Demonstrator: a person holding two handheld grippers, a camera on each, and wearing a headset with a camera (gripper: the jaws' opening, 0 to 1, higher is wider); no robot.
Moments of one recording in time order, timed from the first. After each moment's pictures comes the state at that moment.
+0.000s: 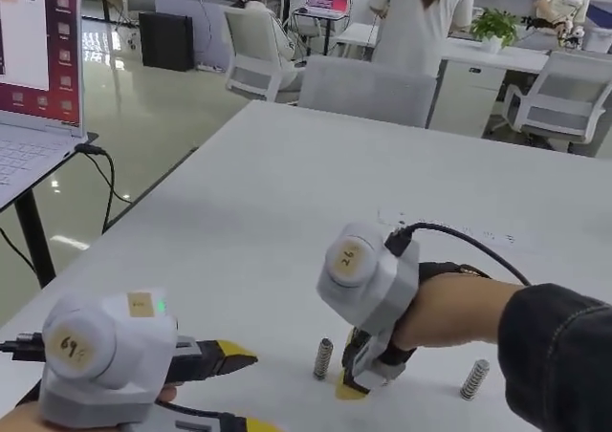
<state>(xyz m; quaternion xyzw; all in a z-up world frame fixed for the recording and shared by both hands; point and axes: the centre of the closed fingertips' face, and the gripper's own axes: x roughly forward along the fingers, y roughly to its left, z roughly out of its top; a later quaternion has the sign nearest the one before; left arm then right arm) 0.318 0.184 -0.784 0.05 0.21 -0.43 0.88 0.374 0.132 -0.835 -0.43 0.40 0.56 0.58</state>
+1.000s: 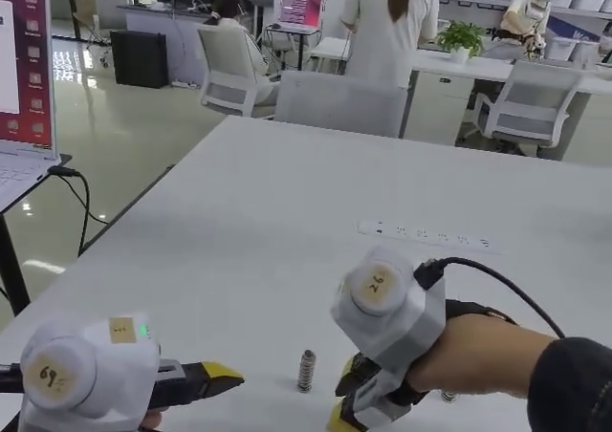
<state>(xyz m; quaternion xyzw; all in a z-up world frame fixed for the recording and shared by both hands) 0.314 0.179 -0.784 0.05 0.21 -0.44 0.87 0.345 0.121 -0.821 -0.35 0.39 0.57 0.63</state>
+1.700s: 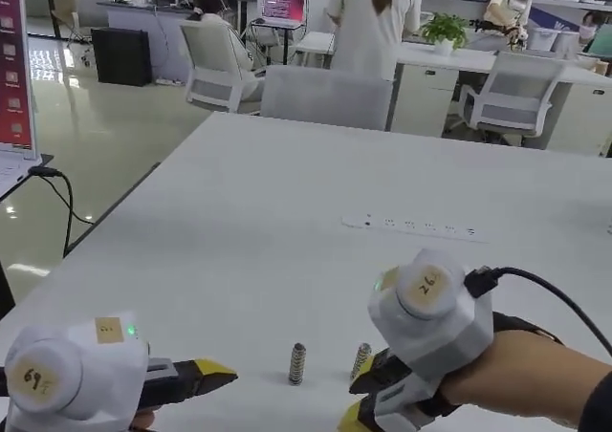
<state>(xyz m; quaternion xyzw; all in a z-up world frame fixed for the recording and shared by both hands) 0.313 0.177 -0.785 0.05 0.20 -0.44 0.87 0.336 0.096 -0.809 -0.29 0.37 0.55 0.68</state>
